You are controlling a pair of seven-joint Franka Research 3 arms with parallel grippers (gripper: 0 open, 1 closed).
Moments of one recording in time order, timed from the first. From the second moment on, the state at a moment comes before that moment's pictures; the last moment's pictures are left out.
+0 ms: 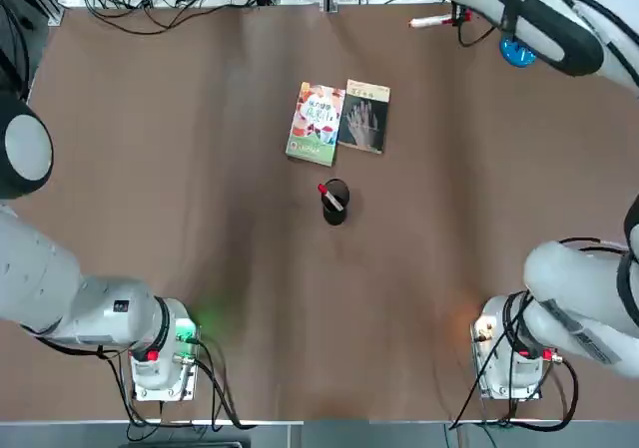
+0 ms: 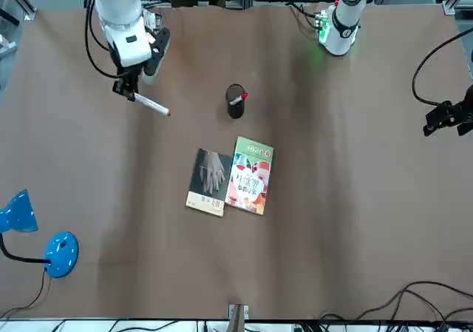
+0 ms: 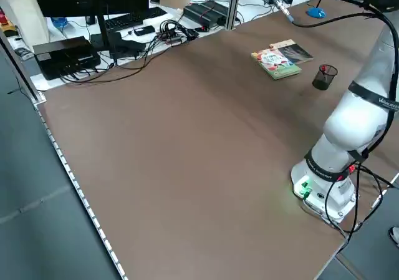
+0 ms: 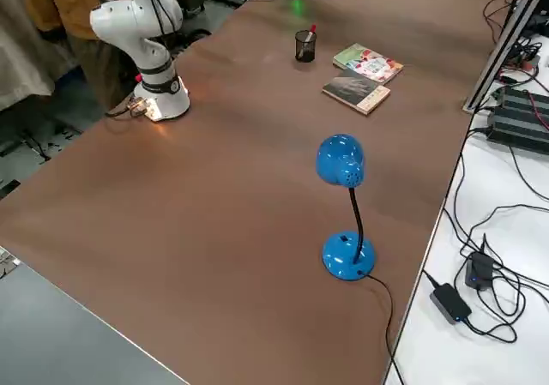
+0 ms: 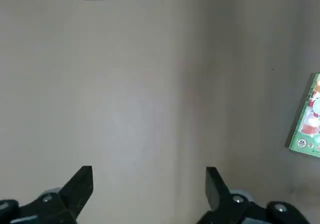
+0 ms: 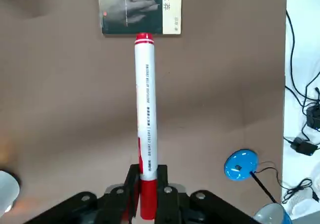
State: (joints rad) left arm -0.03 0.11 0.09 -1.47 -0.01 1.61 0.06; right arm -0.63 -0.04 1.18 -1.66 -0.26 1.61 -0.78
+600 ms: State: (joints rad) left arm -0.02 0.11 0.09 -1.47 -0.01 1.61 0.06; right arm 0.25 0.07 0.37 -1.64 -0.34 1.62 -0.70
